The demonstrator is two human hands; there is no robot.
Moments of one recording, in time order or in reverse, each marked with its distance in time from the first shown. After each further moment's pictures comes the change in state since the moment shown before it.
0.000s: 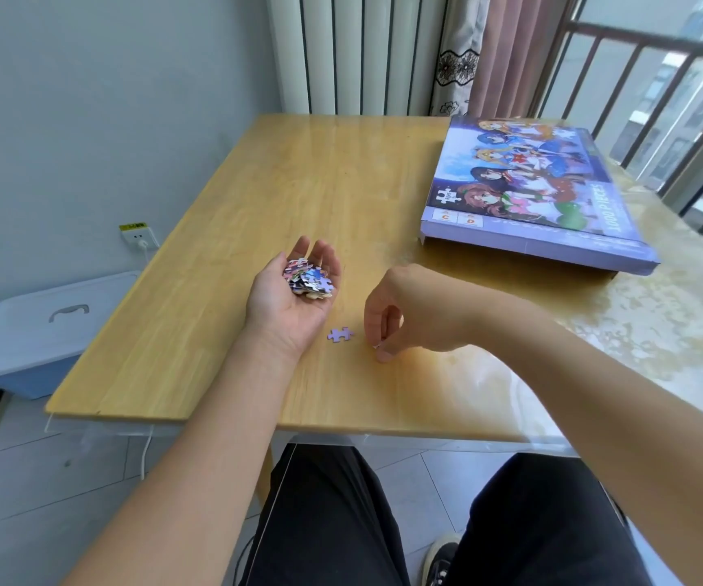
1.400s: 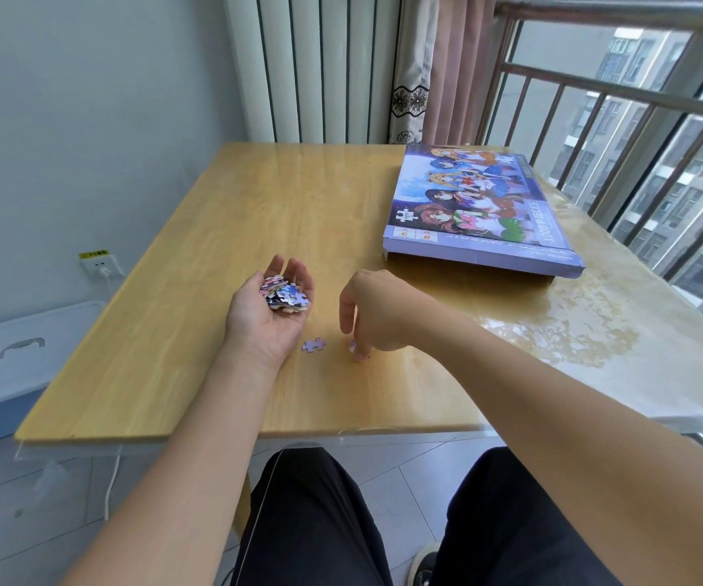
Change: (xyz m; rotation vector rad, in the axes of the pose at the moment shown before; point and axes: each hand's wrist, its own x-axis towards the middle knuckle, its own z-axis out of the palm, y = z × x) left_hand -0.003 -0.003 0.002 -0.005 0.013 -0.002; right_hand -0.005 -0.030 0.001 -0.067 0.124 0.310
